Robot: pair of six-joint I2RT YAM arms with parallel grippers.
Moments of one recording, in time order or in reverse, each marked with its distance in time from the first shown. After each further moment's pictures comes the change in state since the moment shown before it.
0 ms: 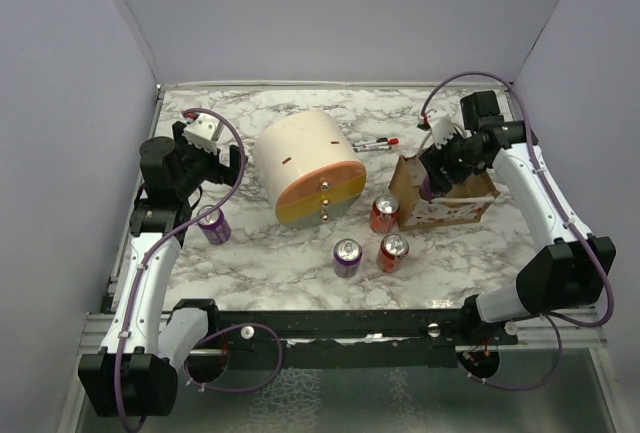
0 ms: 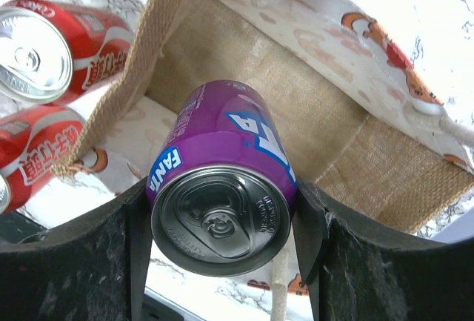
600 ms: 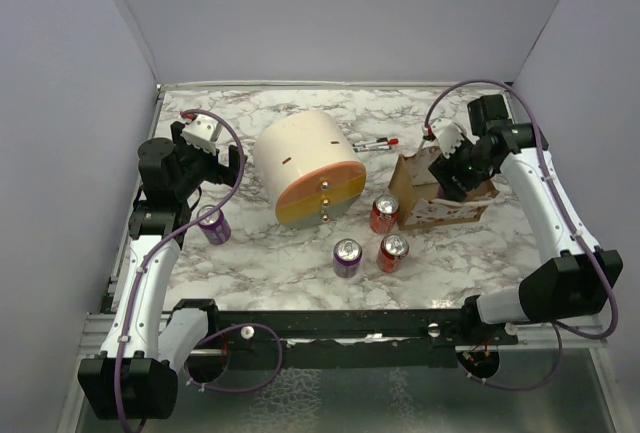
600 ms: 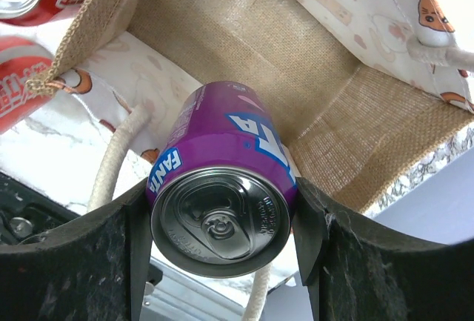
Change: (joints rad) left arm 0.000 -0.016 0.001 0.000 -0.008 0.000; right arm -0.015 -0.023 0.009 -0.097 0.078 -0.108
